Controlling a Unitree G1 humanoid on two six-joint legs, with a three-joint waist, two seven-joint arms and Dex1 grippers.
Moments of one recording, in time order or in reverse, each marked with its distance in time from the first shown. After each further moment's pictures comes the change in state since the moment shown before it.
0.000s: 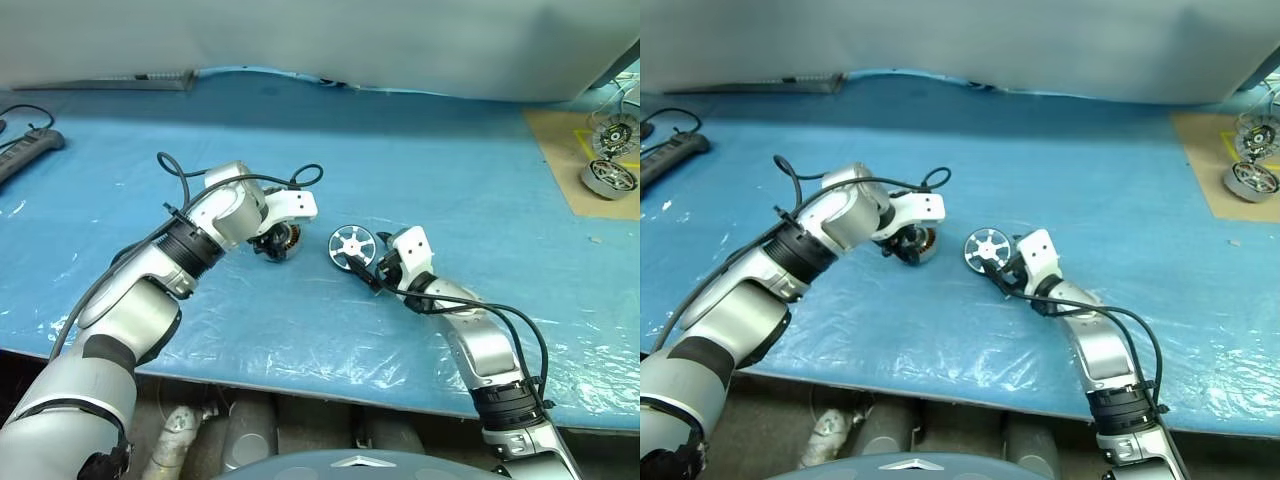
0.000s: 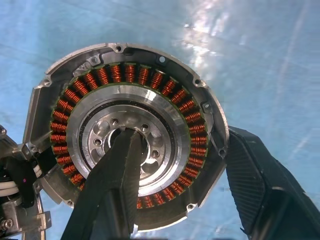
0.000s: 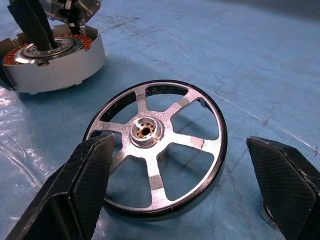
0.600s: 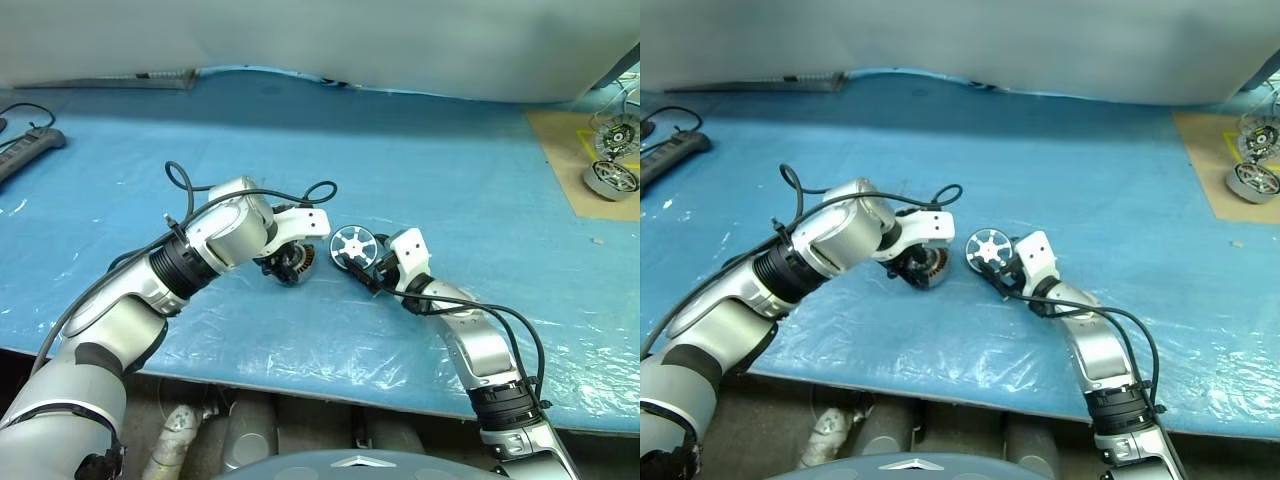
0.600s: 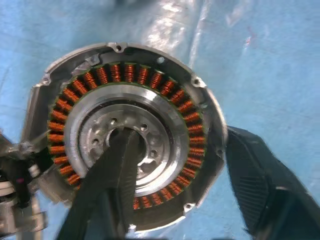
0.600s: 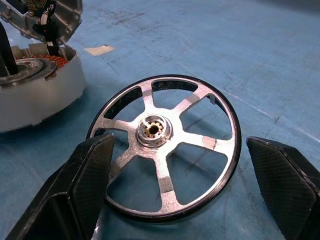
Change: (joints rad) left arm 0.037 0.052 -0.069 -0.264 -0.139 0.181 -0.026; right arm -0.001 0.005 0.007 0.018 -0.002 -0.010 0.002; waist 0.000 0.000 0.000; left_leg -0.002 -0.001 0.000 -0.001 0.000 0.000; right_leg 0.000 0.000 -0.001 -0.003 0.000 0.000
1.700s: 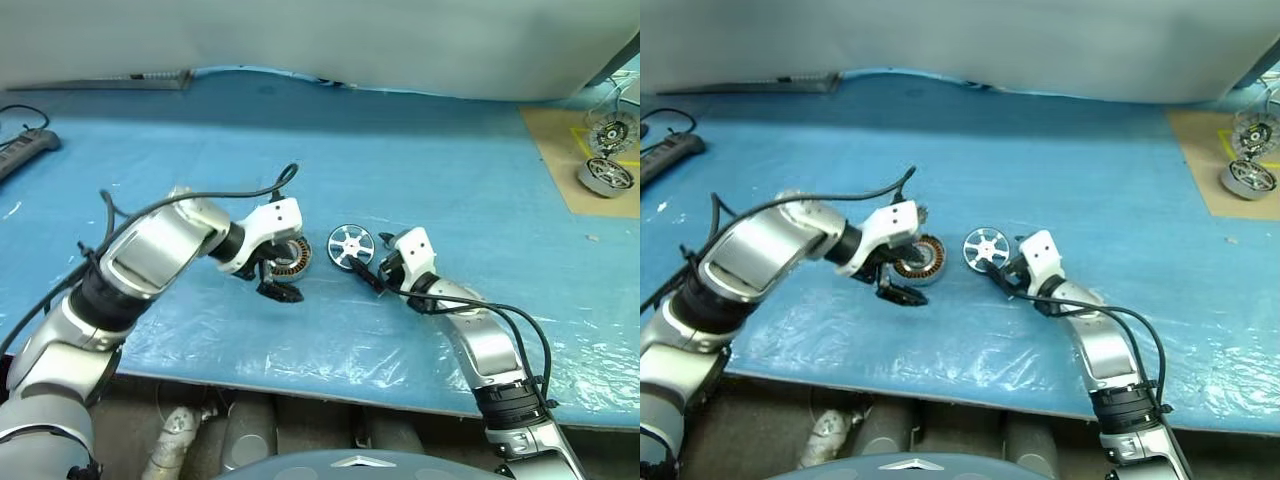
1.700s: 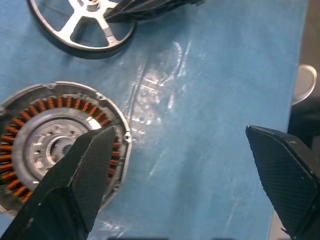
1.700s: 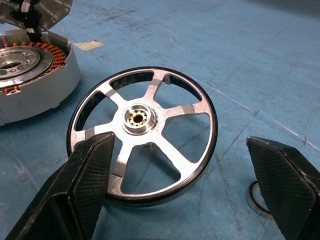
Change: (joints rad) left arm 0.293 0.167 0.393 -0.399 -0.454 0.055 0.209; right arm 0.000 -0.026 -0.015 0.005 0.001 -0.010 0.013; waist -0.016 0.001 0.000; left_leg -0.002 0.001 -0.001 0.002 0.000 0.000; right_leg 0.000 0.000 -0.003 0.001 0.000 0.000
